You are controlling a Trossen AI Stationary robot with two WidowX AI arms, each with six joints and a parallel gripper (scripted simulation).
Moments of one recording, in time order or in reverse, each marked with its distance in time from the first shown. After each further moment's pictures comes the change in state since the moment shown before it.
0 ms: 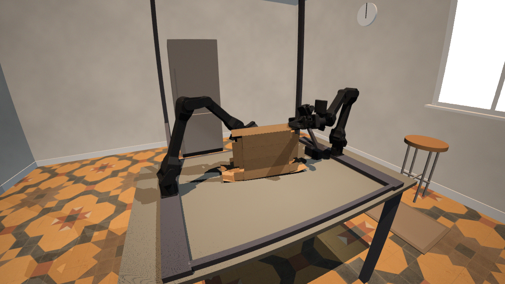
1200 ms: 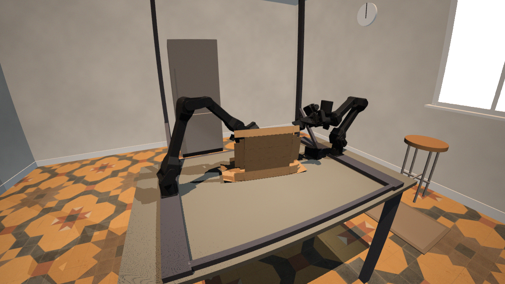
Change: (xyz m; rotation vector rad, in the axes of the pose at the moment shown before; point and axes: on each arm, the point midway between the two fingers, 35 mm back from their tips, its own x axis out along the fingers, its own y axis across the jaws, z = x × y) left arm -0.068 -0.029 0.008 0.161 -0.037 0.016; right arm 0.002 -0.001 -0.001 0.000 0.011 0.001
